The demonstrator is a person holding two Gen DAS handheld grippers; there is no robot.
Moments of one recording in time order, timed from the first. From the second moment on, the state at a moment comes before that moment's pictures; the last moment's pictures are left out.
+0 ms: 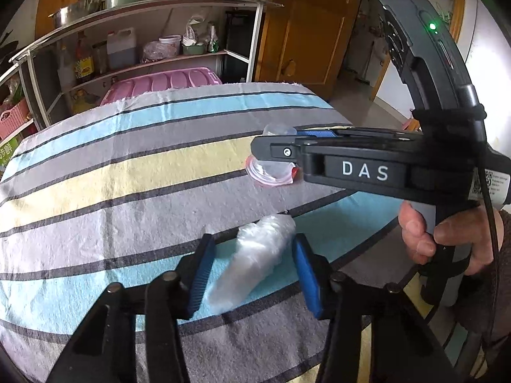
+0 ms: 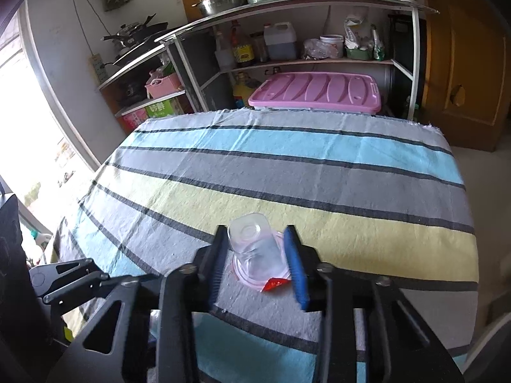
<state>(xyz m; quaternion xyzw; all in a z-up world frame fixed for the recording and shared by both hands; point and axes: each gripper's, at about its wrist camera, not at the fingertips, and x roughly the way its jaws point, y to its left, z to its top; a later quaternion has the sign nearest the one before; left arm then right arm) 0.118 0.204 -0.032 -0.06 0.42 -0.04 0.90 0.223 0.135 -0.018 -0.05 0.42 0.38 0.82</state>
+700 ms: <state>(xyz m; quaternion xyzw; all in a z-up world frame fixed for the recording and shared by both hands) 0.105 0.195 -0.013 -0.04 0.41 -0.02 0.91 0.202 0.106 0.007 -0.03 0.39 0.37 0.84</state>
